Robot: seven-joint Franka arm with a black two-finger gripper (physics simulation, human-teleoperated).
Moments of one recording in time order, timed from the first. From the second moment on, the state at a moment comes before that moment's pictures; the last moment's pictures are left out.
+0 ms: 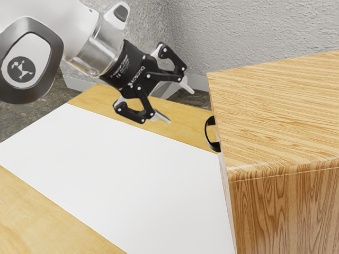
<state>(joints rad) -0.61 -0.32 0.35 -1.81 -0.11 2.11 -1.25</state>
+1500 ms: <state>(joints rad) -0.66 -0.30 0.37 -1.90 -0.12 2.19 -1.20</state>
